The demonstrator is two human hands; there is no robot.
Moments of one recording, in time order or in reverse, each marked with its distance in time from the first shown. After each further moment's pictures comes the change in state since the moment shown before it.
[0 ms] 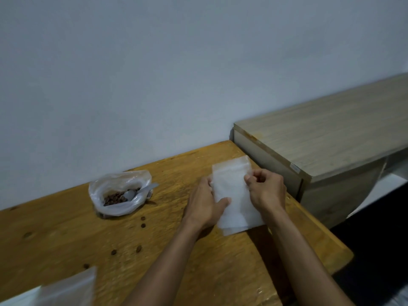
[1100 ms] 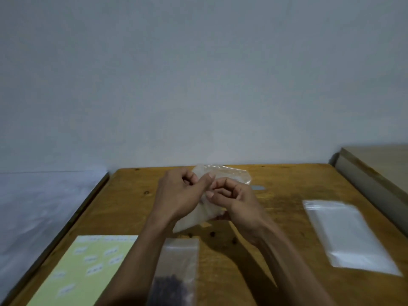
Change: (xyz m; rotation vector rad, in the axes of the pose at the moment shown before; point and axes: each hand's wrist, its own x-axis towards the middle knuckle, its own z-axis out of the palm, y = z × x) left_hand -0.095 -0.100 -0.229 -0.207 0.533 -0.116; right_hand -0.156 -0.099 0.159 0.468 -1.117 -0.055
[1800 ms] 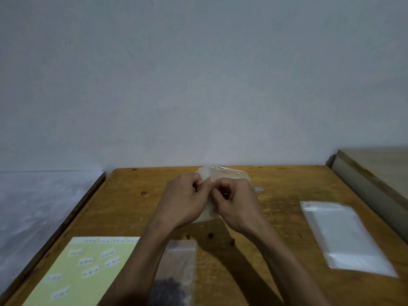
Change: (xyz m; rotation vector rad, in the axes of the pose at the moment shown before) left_hand -0.010 0.013 -0.001 0.218 -0.141 0.128; right_hand 0.006 -0.006 0.001 -0.700 0.178 -0.295
